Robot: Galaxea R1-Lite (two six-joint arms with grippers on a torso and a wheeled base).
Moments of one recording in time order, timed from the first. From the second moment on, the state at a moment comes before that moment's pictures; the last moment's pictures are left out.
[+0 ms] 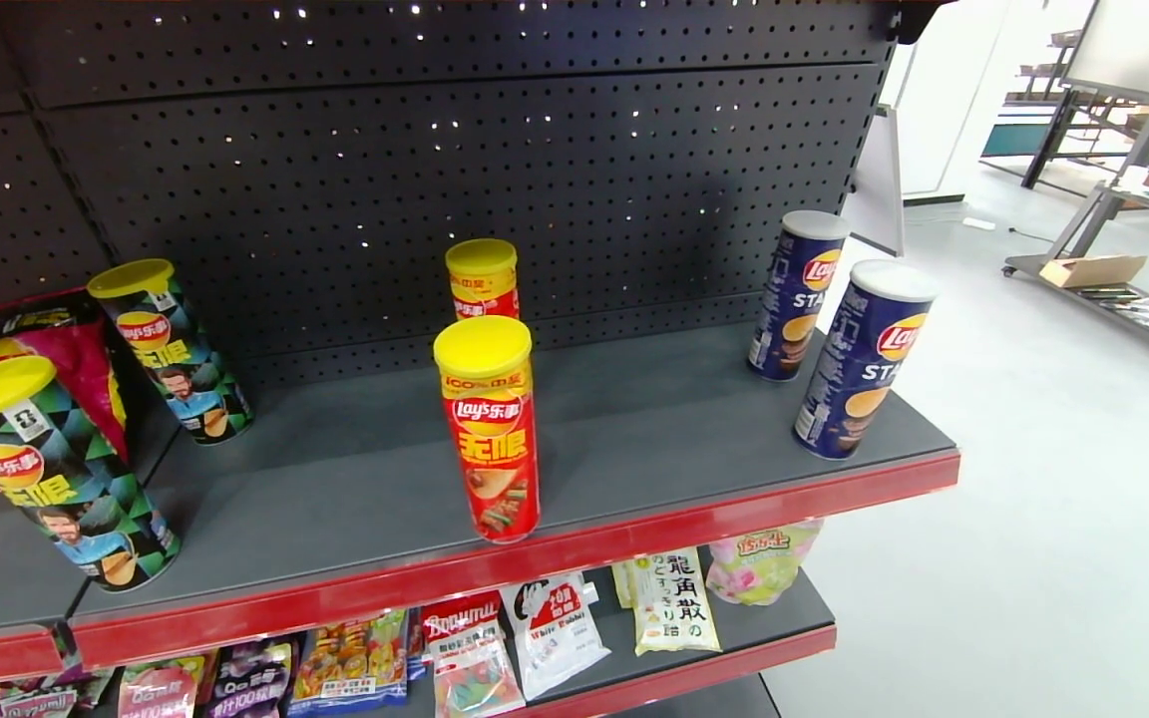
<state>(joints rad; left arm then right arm) -0.04 0.30 -0.39 0.20 -0.09 0.09 0.00 0.00 0.00 0.00 0.01 0.00</state>
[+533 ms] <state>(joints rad) -0.04 0.16 -0.33 0.23 0.20 0.11 0.00 0.00 0.00 0.00 0.02 -0.01</state>
